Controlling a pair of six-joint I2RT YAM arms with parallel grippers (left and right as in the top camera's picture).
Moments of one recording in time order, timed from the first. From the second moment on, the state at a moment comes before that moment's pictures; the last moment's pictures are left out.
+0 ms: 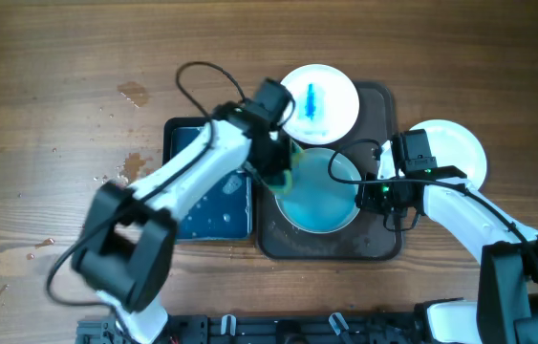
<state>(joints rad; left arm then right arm) -0.56 1.85 1.34 -0.83 0.19 -0.55 0.13 1.55 0.68 -0.47 -0.33 0.35</state>
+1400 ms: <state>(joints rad) 0.05 1.24 1.35 -1.08 0.03 -0.55 1.09 1.70 1.45 -0.77 0.90 0.30</state>
